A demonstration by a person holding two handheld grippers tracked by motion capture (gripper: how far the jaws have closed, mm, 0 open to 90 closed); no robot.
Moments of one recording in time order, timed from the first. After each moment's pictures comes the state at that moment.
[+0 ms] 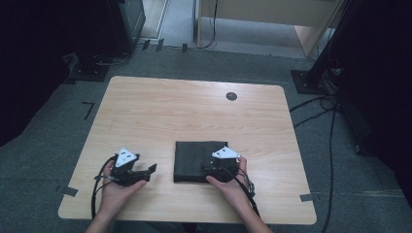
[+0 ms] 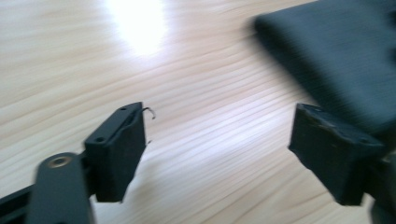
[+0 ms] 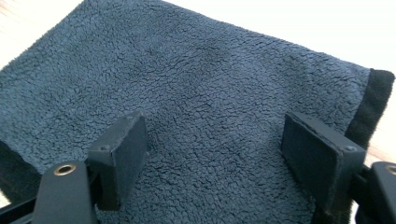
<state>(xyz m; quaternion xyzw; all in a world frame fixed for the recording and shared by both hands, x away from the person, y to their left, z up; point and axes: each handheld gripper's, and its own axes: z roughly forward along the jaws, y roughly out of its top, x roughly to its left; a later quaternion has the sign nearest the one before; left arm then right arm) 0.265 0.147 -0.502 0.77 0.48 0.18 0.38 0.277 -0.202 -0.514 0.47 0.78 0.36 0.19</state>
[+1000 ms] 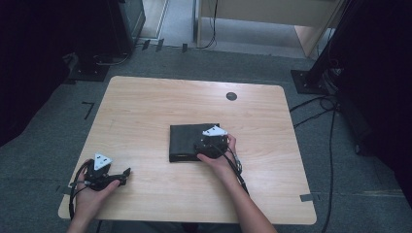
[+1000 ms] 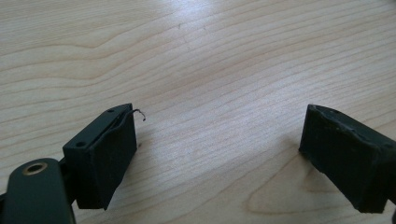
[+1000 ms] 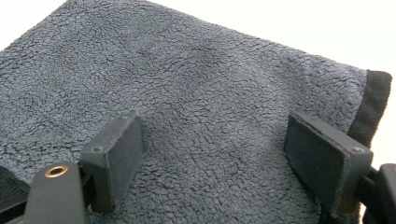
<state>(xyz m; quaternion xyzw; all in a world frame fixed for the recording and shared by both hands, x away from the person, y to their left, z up) 0.262 0.198 -0.518 0.77 0.51 0.21 0.31 0.359 -0.177 -0.520 0.47 0.78 0.36 0.21</state>
